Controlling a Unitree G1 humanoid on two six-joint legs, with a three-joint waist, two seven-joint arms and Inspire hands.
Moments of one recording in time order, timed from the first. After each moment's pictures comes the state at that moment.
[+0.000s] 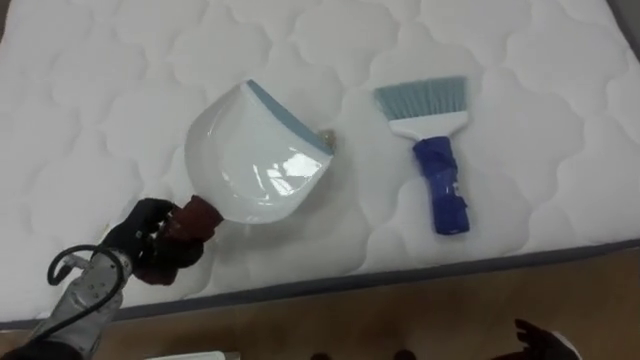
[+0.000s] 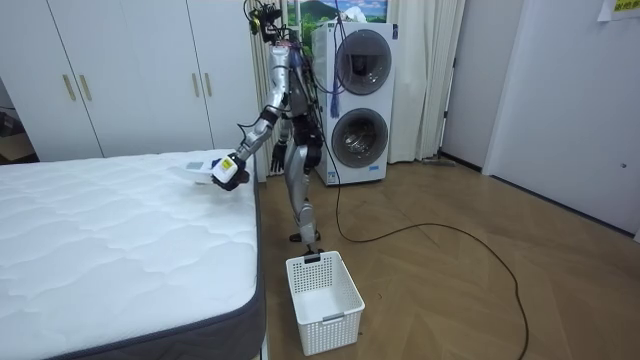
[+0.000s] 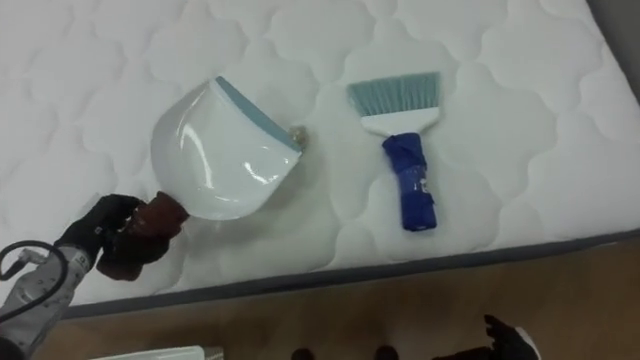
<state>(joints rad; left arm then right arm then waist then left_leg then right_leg) -0.31 0.50 -0.25 1.05 0.07 -0.26 0.03 -0.15 -0.39 0.22 1.35 0.21 -0.16 -0.03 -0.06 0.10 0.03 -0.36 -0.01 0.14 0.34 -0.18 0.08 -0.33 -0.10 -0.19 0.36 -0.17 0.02</state>
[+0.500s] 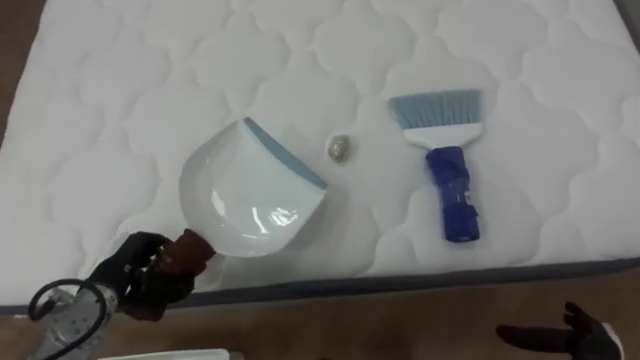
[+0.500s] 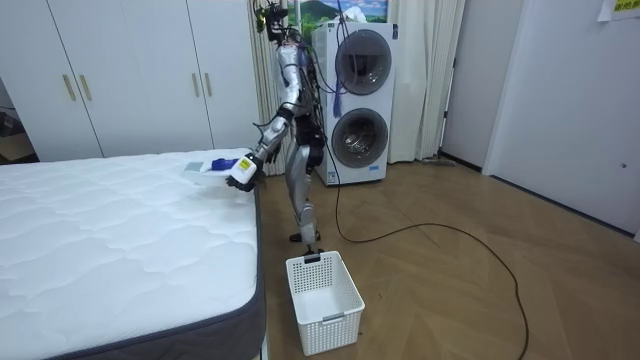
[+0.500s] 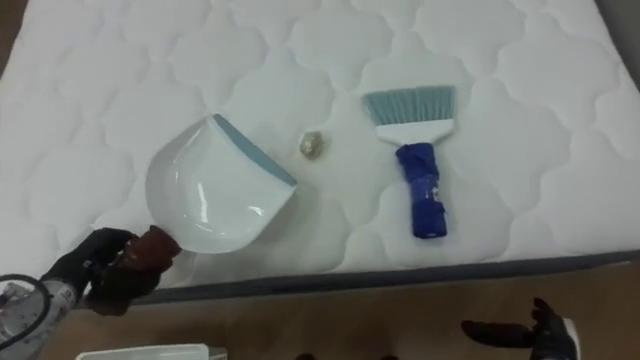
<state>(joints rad) -0.16 0.55 -0.20 0.97 0.07 -0.26 -0.01 -0.16 -0.43 0.05 1.28 0.40 -0.18 -0.16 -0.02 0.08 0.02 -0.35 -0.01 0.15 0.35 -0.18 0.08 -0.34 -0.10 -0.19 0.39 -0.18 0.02</state>
